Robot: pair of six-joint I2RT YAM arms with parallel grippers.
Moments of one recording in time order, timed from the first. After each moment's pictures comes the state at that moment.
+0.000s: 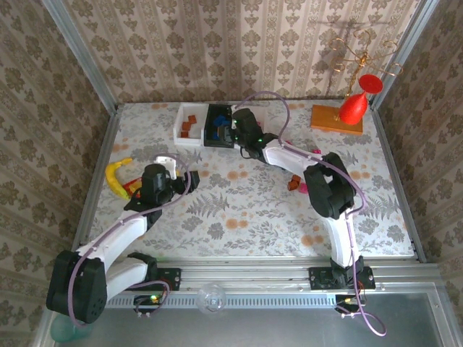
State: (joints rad) left arm -0.36 1.05 0.46 0.11 0.12 -0.29; right arm 0.58 2.13 1.64 -0.01 0.05 0.42
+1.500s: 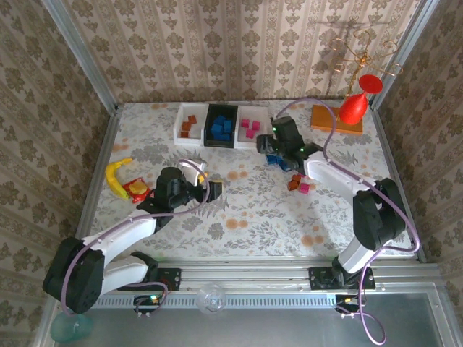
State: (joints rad) left arm -0.57 1.13 0.47 0.26 0.31 -0.21; right arm 0.43 1.63 1.17 -0.25 0.24 0.31
